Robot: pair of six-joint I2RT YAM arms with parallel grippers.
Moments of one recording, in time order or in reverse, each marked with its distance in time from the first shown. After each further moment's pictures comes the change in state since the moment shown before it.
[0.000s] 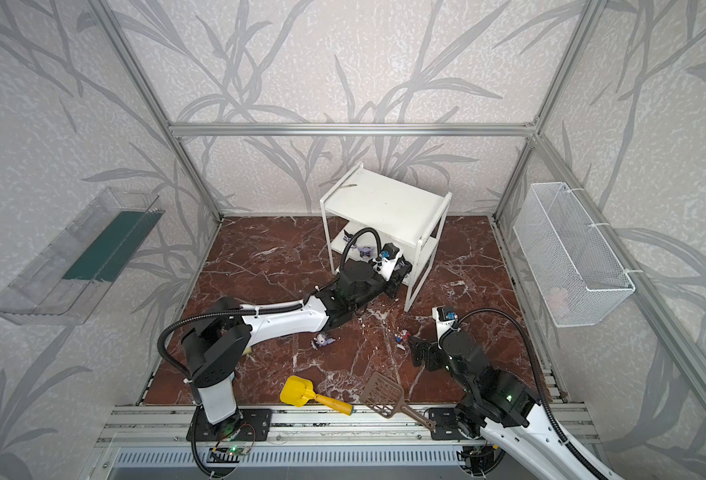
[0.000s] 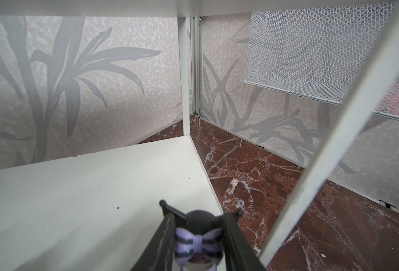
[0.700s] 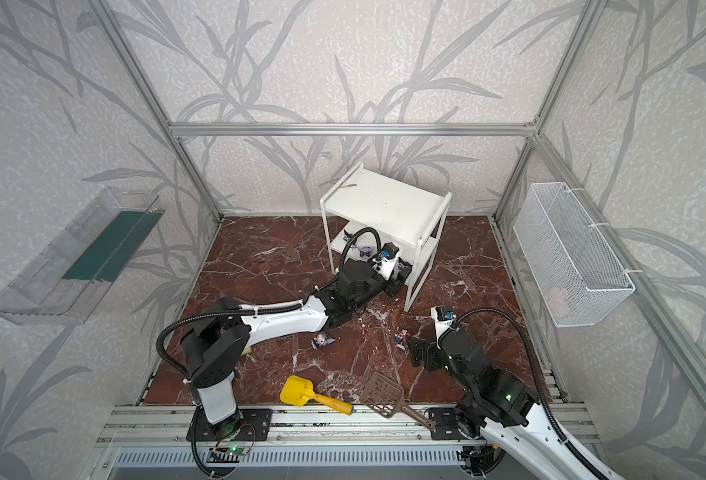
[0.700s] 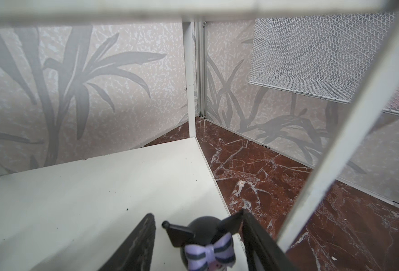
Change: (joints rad) left arm 0.000 -0.012 -0.001 -0.002 -0.030 0.036; right arm 0.000 0.011 0.000 0.018 -0.023 -0.002
